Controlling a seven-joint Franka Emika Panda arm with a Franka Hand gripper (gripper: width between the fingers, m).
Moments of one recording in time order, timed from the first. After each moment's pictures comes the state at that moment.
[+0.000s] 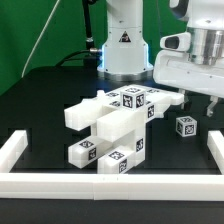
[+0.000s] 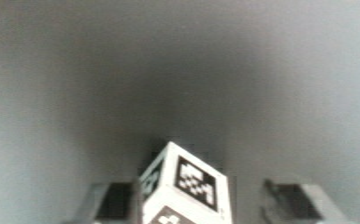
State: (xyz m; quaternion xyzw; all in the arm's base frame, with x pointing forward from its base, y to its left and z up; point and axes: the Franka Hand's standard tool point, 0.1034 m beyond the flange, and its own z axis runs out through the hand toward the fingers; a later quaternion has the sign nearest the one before) arm 0.456 0.142 0.039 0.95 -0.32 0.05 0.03
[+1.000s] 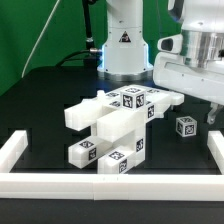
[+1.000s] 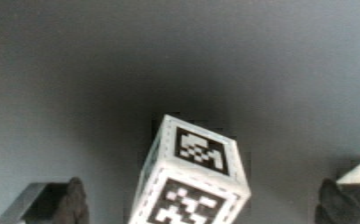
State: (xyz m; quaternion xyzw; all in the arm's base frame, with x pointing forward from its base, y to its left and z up) arm 0.463 0.120 0.030 0.91 -0.41 0.06 0.02
